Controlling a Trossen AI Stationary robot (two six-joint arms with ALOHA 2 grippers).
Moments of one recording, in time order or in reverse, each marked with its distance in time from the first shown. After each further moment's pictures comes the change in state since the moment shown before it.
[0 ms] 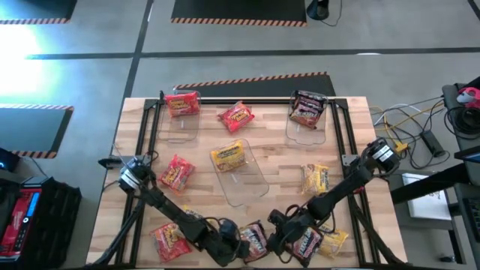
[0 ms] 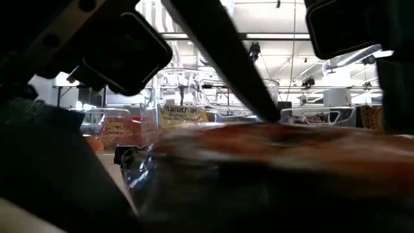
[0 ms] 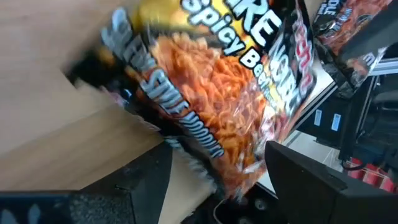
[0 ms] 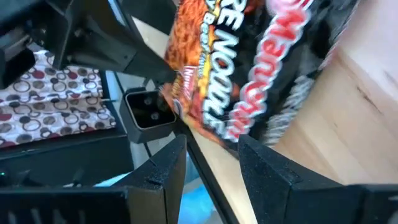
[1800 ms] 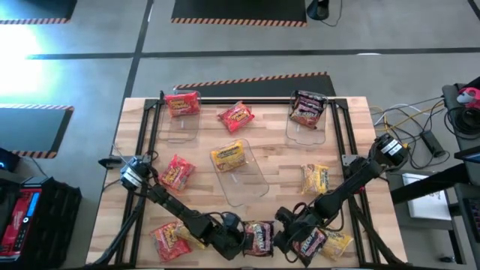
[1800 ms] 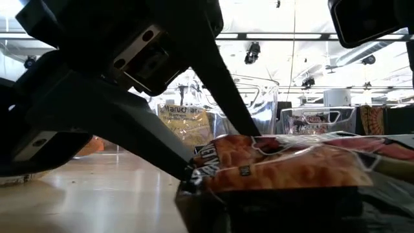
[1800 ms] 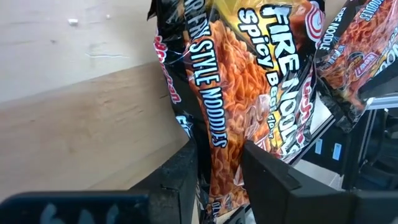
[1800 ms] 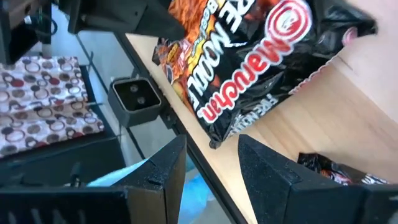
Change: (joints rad) left arm 0.040 0.020 0.017 -0.092 -0.021 0.009; right arm 0.025 -0.107 -0.012 -0.180 0.009 0.083
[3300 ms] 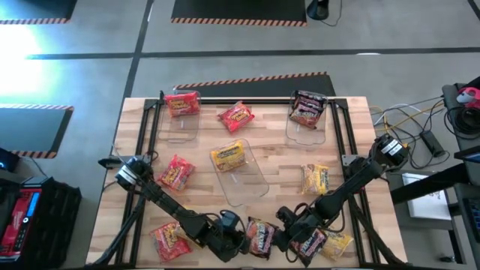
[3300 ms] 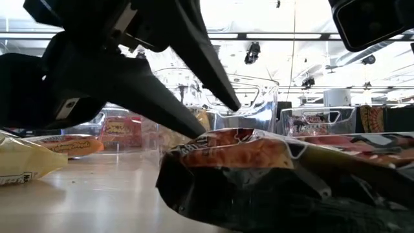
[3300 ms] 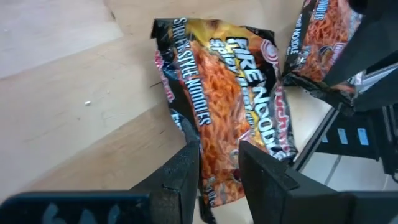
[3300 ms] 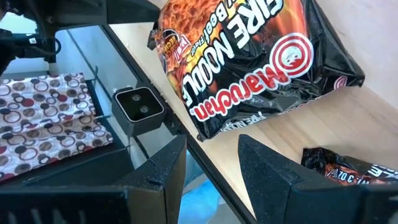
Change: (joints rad) left arm -0.014 -0.076 0.014 -0.081 -0.151 0.281; right arm 0.014 -0.003 -0.002 0.001 0.036 0.093
